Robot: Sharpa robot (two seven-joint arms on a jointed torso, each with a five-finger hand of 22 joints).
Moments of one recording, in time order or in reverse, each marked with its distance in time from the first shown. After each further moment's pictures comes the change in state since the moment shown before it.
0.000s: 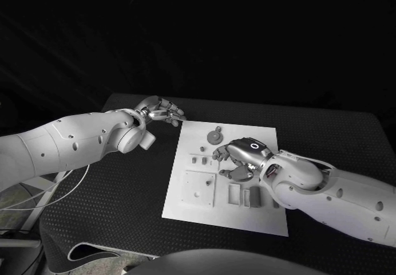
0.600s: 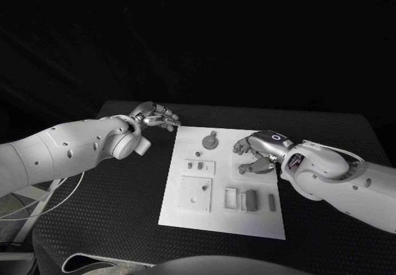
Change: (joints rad) left arm 0.000 -0.001 0.000 -0.010 0.001 0.000 0.003; left_hand 0.000 0.000 0.000 0.000 0.000 0.000 0.000 0.000 -0.001 0.000 0.000 0.000 -0.001 0.000 0.000 -0.004 0.002 0.000 0.000 0.000 0.000 -0.001; right arm 0.061 -0.117 0.015 -0.013 0.042 0.072 0.014; right_hand -0.045 -0.045 -0.020 0.029 0.000 -0.024 -0.024 0.000 -0.007 -0.008 0.000 -0.007 -0.011 -0.009 0.009 0.000 0.000 0.000 -0.003 0.006 -0.004 0.000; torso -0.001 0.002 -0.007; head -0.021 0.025
